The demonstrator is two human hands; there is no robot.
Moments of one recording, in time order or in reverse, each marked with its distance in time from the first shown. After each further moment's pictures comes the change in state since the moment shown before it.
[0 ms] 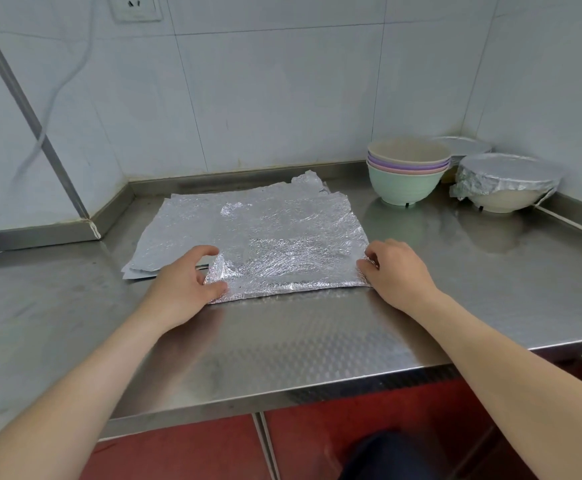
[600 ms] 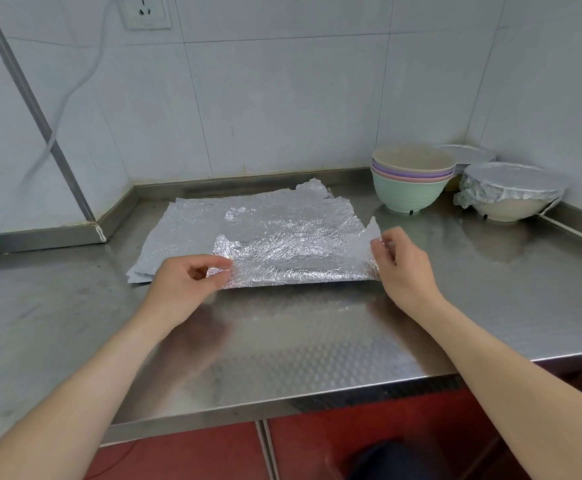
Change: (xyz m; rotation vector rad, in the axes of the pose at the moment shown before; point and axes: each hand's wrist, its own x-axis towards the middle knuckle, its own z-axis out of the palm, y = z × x) left_hand -0.001 0.003 -0.003 -0.395 0.102 0.087; right_hand -0.001 -0.010 -0.007 0.406 0.174 0.060
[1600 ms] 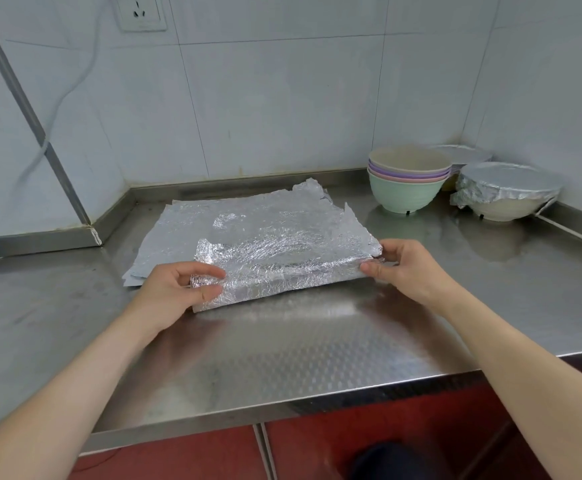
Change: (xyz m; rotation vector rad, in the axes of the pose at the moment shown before) left_hand -0.002 -0.004 -0.012 -0.077 -0.147 -0.122; right_hand 0.007 0.005 -0.023 0.407 -0.377 0.089
